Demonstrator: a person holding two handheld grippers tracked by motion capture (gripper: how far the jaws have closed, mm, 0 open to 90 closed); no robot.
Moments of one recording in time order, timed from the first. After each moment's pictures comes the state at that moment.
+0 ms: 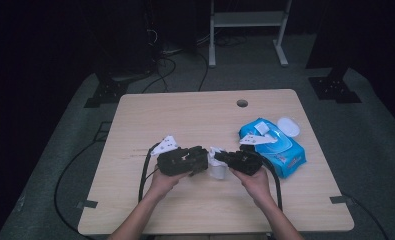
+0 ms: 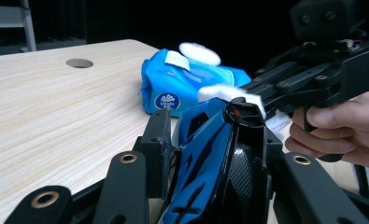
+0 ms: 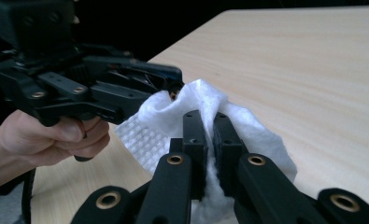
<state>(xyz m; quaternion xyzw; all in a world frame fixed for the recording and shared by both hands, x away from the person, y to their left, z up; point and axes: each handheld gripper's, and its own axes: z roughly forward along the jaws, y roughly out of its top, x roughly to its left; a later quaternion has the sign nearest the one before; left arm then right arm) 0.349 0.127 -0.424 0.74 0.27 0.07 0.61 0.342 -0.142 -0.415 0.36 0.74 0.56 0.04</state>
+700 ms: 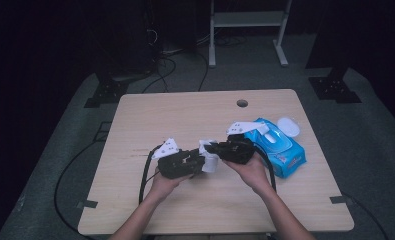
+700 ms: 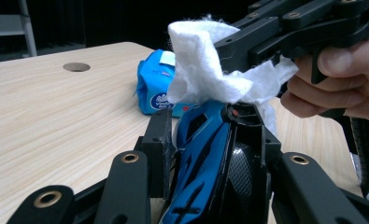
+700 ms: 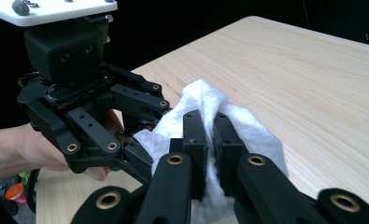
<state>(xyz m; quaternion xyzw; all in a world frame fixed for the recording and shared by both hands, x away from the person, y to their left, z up) 0.341 0.120 -0.425 0.75 0.25 0.08 0.61 0.352 -0.117 -0.370 0.29 0.80 0.53 0.06</state>
